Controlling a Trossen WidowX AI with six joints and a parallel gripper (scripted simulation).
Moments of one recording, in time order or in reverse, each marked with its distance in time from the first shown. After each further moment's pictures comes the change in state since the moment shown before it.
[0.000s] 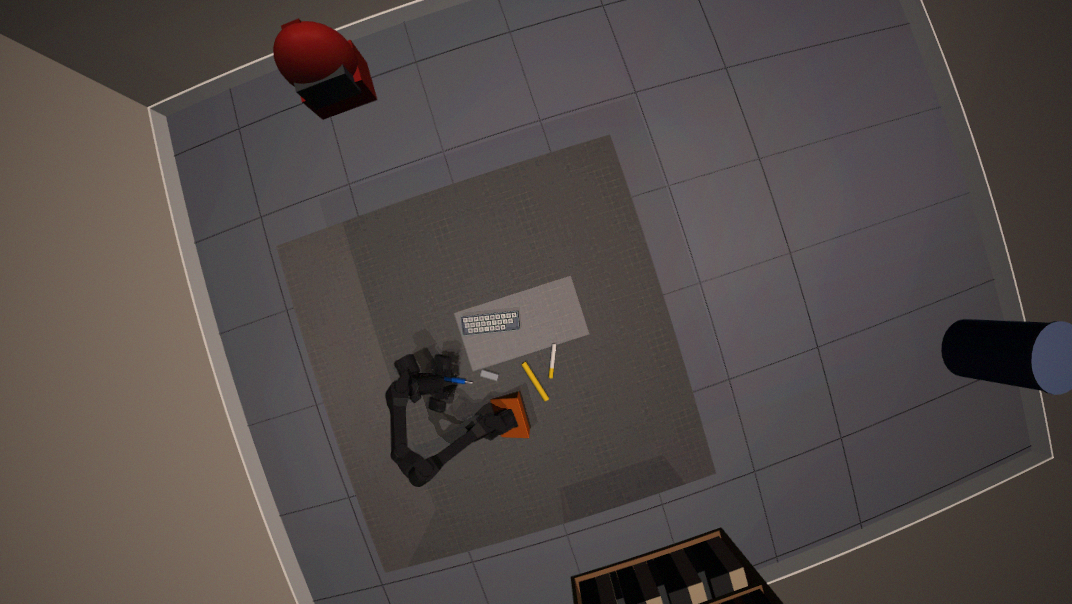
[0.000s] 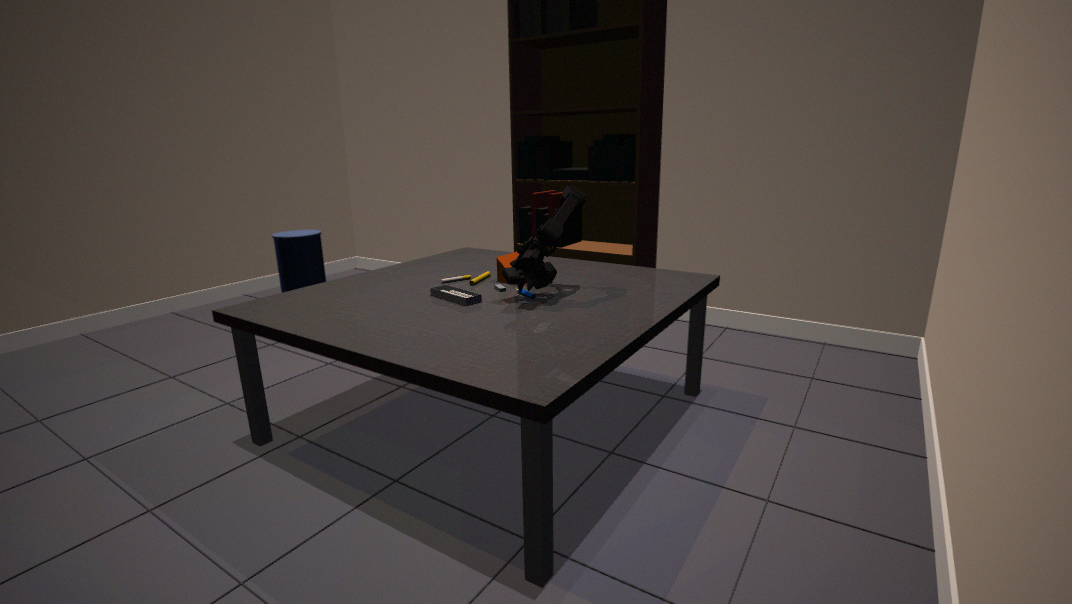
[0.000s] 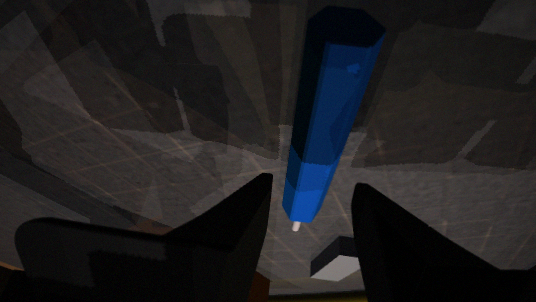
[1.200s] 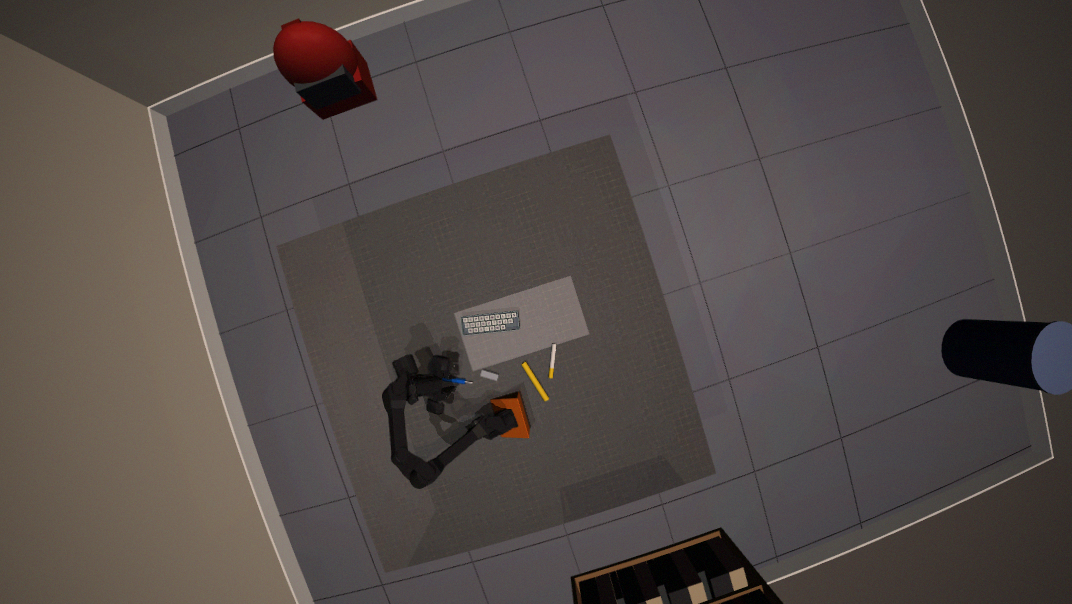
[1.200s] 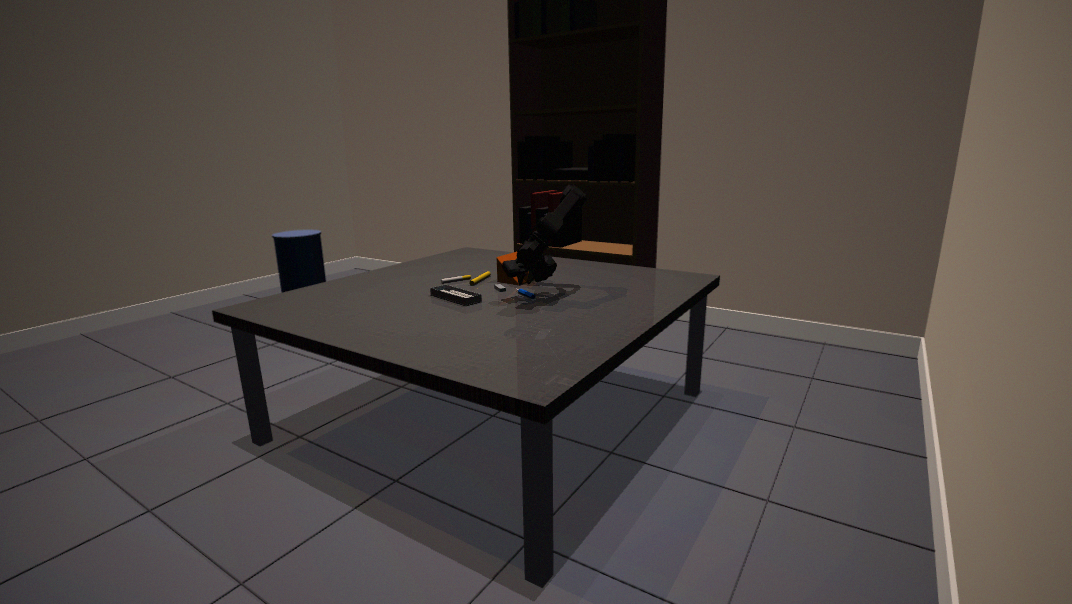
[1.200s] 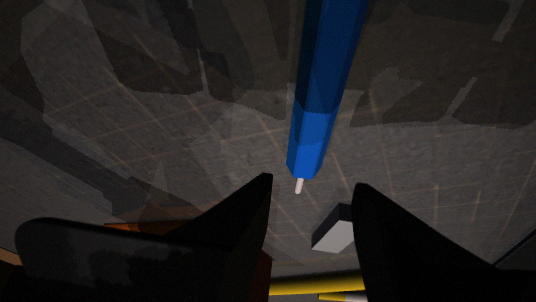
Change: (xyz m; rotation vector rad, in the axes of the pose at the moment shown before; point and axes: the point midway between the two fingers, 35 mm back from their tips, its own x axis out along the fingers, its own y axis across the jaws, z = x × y) arm -0.021 0.000 -0.011 0.000 -0.002 0.001
